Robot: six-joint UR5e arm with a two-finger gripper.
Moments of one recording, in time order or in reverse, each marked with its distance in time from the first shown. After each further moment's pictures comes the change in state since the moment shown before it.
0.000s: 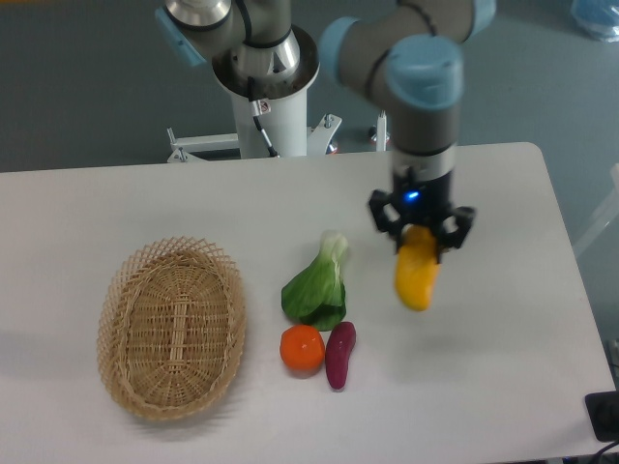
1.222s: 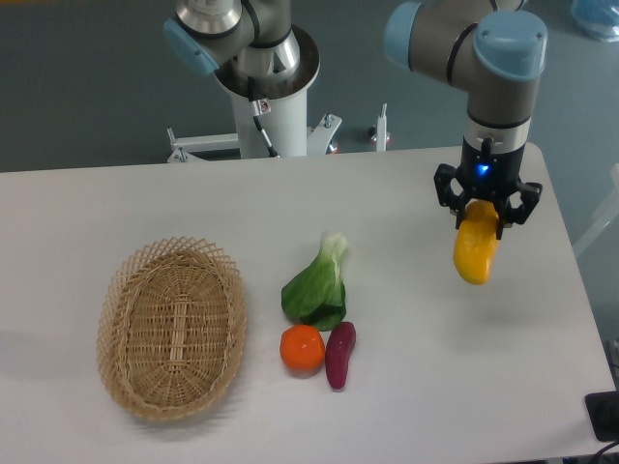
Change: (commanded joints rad) arm 0.034 -0.020 0.011 0.000 -0.005 0.052
